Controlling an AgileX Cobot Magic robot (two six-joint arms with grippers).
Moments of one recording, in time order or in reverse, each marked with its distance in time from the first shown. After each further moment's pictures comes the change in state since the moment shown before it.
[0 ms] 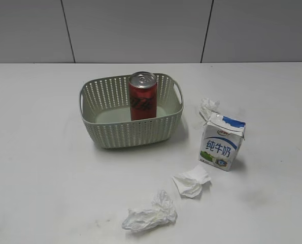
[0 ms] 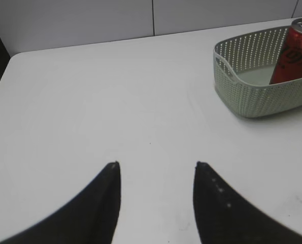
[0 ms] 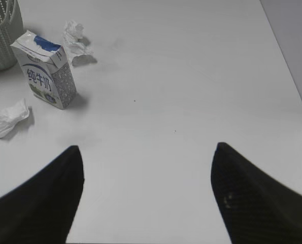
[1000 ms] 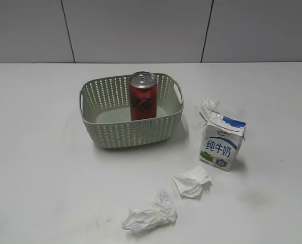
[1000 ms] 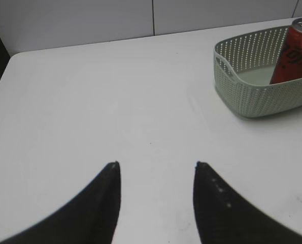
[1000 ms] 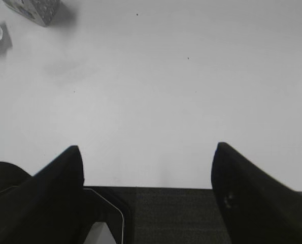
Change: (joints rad) left arm 0.000 0.000 0.000 0.000 0.000 0.000; right arm 0.000 0.391 0.000 -0.001 0.003 0.005
